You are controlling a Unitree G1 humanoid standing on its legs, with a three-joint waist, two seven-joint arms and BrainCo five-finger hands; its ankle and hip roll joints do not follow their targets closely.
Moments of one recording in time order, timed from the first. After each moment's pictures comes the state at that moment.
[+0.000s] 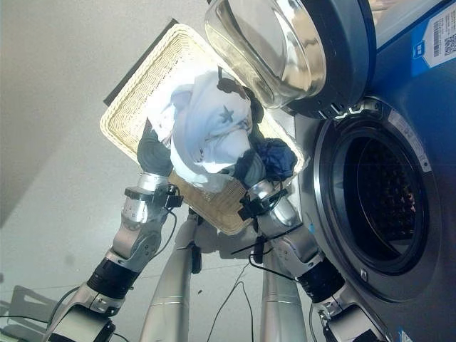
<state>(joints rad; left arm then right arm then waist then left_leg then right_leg) -0.59 0.33 -0.31 0.02 -0.50 -0.48 0.09 -0.60 -0.33 0.44 -0.05 0.72 -0.19 0.06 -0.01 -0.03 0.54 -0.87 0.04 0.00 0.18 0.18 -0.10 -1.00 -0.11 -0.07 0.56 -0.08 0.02</state>
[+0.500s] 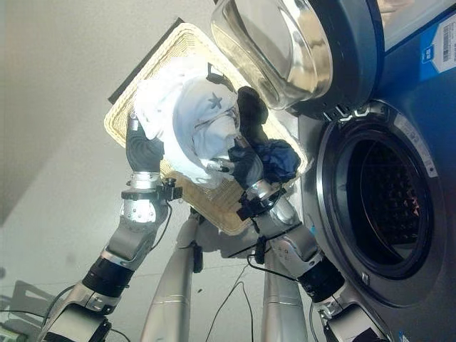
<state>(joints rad) -0.59 0.36 -0.30 0.02 -0.20 -0.49 0.43 -0.61 -0.34 0.44 -0.06 0.79 -0.17 0.08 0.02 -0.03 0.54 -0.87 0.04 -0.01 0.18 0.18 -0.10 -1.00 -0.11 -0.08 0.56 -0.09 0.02</state>
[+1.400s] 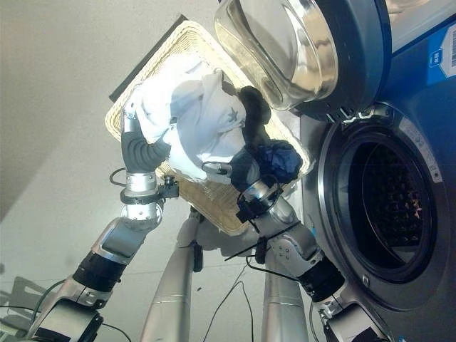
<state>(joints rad) -0.64 0.44 -0.29 0.02 0.30 -0.47 0.67 -0.62 -0.34 0.45 -0.06 0.88 -0.10 0.13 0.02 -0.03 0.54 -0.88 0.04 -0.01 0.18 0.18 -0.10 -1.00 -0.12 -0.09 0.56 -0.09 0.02</state>
